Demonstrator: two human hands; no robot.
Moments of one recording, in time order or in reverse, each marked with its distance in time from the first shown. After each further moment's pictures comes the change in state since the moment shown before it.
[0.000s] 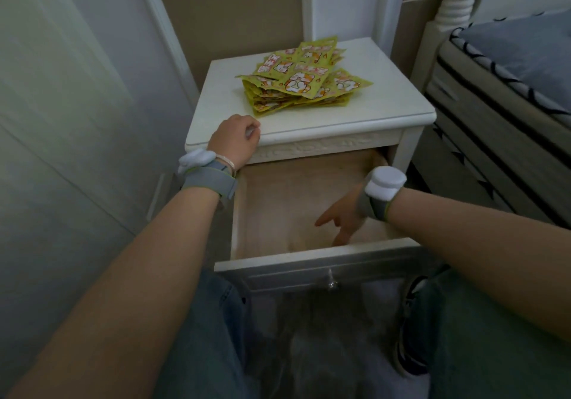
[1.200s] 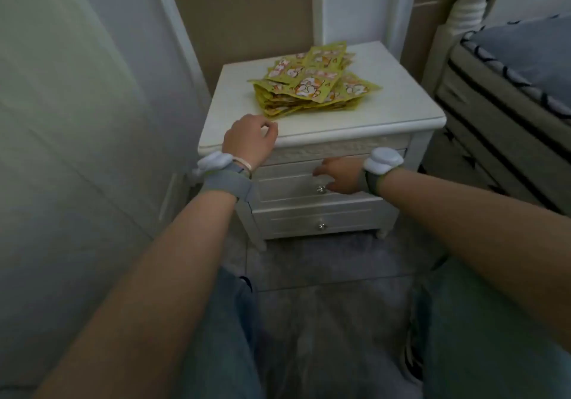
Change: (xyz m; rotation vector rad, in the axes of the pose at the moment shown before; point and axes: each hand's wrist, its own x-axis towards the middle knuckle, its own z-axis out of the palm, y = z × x) left_hand -0.001 0.021 -0.005 0.033 0.110 -0.076; right_hand 0.061 0.050 -0.037 0.178 0.619 -0.041
